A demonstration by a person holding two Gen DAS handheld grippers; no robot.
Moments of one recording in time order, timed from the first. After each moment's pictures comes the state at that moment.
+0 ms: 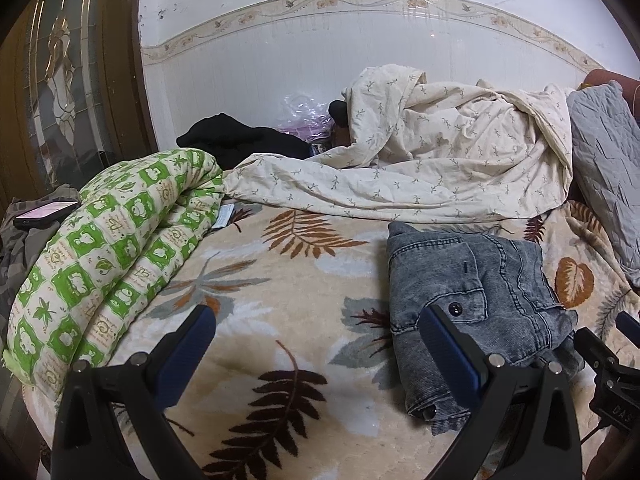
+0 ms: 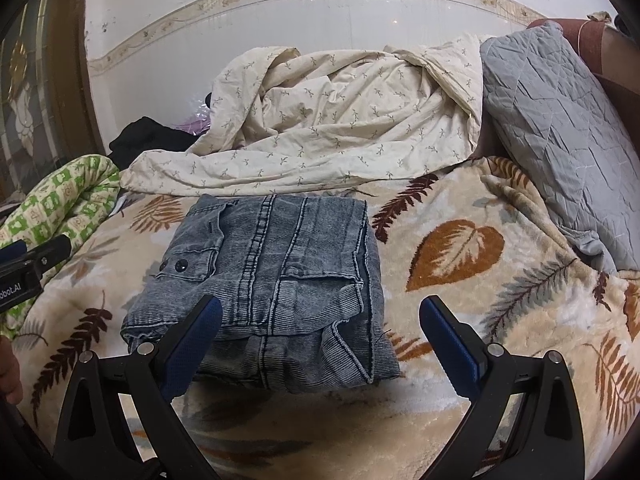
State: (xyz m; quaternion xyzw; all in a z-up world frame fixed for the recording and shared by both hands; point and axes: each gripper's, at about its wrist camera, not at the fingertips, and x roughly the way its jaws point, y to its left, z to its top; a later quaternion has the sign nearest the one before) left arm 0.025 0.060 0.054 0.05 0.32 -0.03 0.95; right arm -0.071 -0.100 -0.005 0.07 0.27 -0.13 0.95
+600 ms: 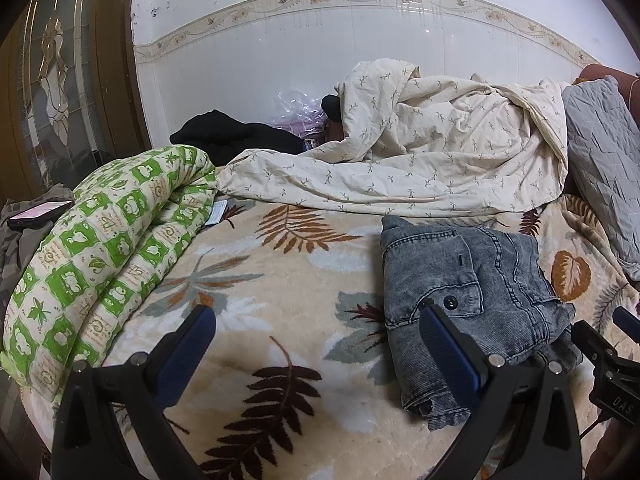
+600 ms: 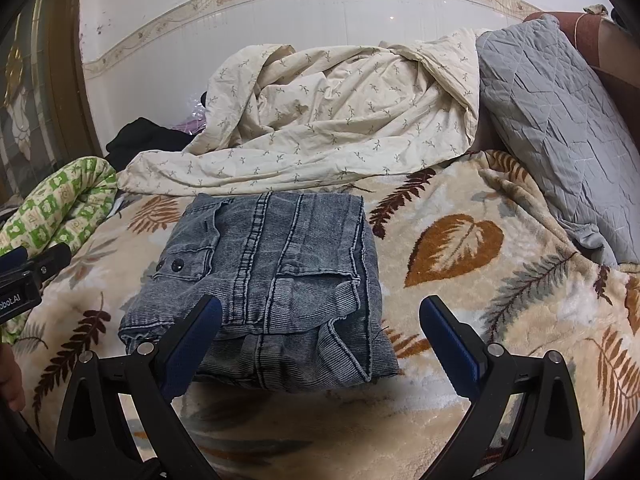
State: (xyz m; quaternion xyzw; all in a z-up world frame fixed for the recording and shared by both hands) left arm 0.027 0.058 0.051 0.05 0.33 -0.04 0.94; right arm -0.070 -0.103 -0.005 0.08 0.28 -0.14 0.95
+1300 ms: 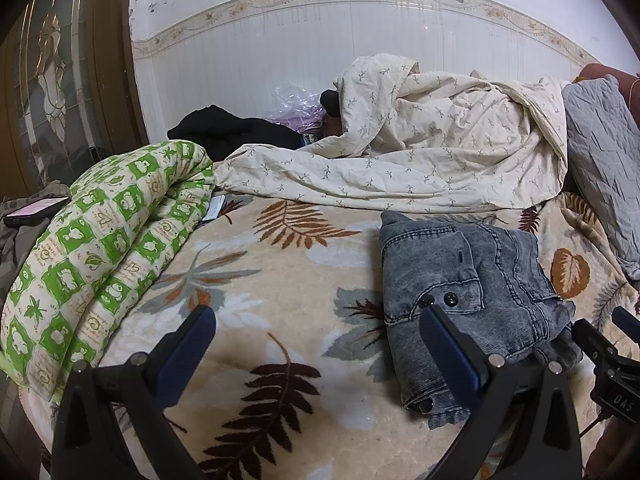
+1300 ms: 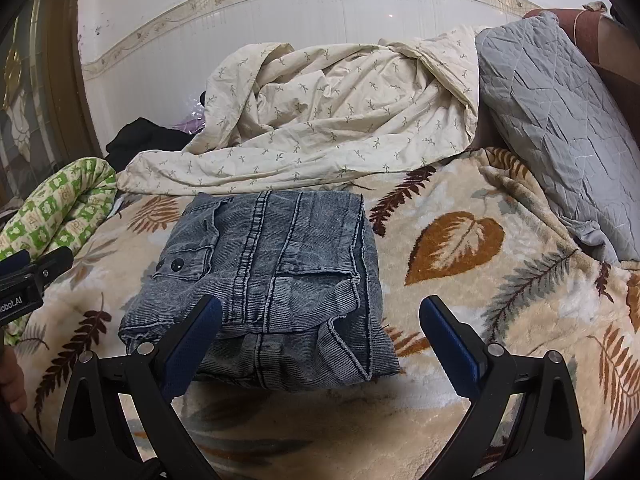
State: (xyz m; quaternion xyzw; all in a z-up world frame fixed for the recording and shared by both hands) left arm 0.030 0.060 0.049 0.05 0.33 -0.05 0.94; right arm -0.070 -0.102 -0.006 0.08 0.28 -0.14 0.95
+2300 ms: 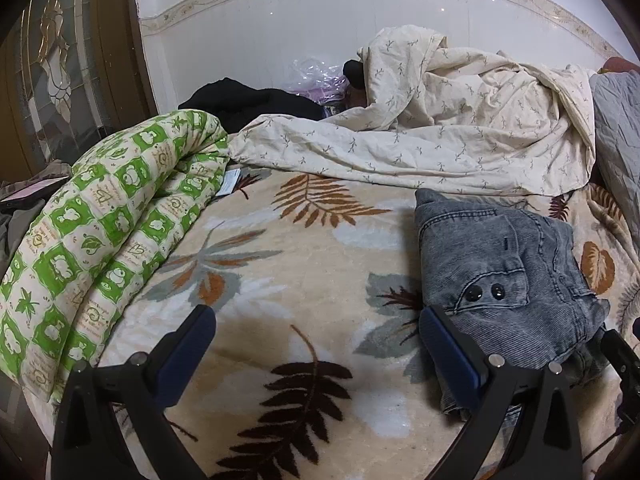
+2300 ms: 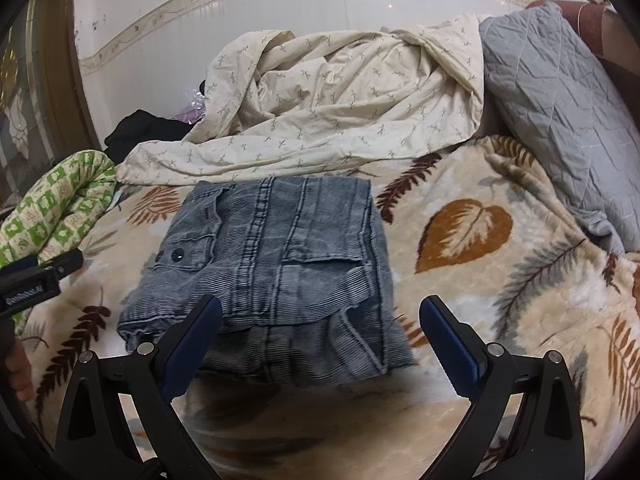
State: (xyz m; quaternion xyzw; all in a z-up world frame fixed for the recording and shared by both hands) left arm 0.061 0.077 0.025 0.05 0.38 -0.02 0.93; right arm -0.062 -0.094 -0.013 0.10 0.30 -0.13 0.94
